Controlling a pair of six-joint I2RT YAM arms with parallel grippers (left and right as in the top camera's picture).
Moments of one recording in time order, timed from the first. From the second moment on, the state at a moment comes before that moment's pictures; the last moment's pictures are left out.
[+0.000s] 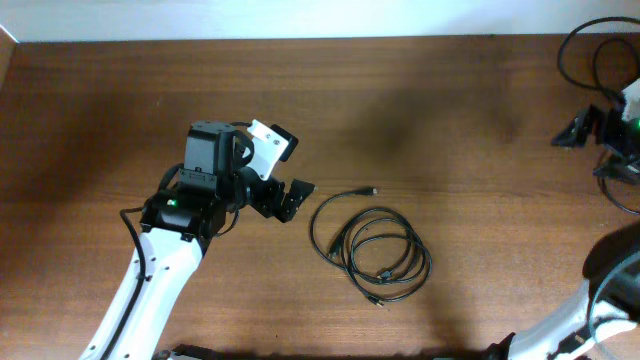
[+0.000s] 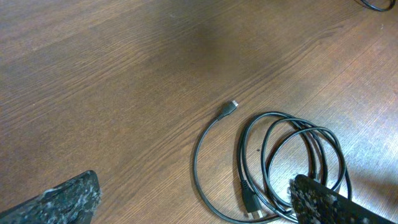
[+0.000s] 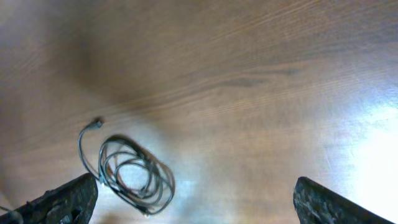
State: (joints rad) left arm -0.22 1.27 1.02 -0.57 0.46 0.24; right arm -0.56 2.00 2.08 -1.66 -0.40 -0.15
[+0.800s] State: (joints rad) left arm -0.22 1.27 1.02 -0.57 0.46 0.24; right arm -0.03 1.45 0.99 -1.25 -0.37 -0.03
